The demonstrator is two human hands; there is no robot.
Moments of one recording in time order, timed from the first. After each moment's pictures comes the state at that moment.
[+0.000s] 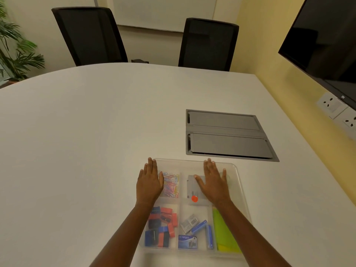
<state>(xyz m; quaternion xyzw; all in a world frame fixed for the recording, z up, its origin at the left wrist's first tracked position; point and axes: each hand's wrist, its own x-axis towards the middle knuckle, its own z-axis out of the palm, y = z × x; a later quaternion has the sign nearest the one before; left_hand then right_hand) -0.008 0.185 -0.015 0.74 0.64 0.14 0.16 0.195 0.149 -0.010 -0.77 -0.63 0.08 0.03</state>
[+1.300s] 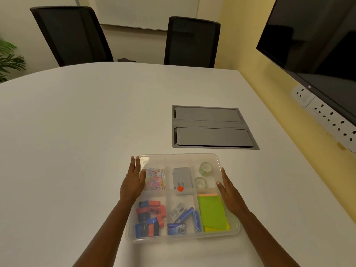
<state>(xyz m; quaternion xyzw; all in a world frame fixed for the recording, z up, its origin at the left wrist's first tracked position) -0.022 0.165 -0.015 0.70 0.63 0.19 0.29 0.265 0.054 -0.012 -0.76 -0.53 0.29 0.26</state>
